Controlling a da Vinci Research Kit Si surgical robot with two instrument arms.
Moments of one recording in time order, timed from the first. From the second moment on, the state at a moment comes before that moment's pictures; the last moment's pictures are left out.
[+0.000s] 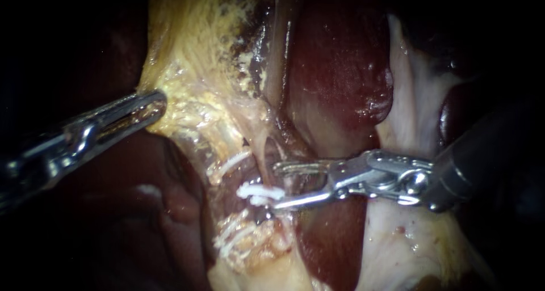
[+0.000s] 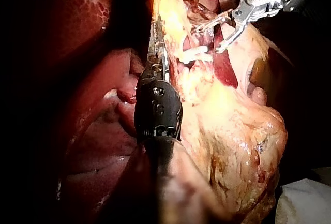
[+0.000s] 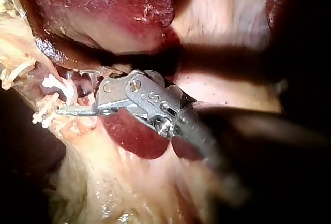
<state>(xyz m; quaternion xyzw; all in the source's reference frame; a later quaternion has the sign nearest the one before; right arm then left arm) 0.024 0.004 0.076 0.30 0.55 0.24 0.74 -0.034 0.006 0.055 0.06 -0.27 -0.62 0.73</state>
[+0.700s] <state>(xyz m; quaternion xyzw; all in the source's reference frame) 0.020 0.007 0.071 0.24 0.59 0.17 0.76 -0.035 0.006 0.056 0.07 -0.28 -0.62 0.73</state>
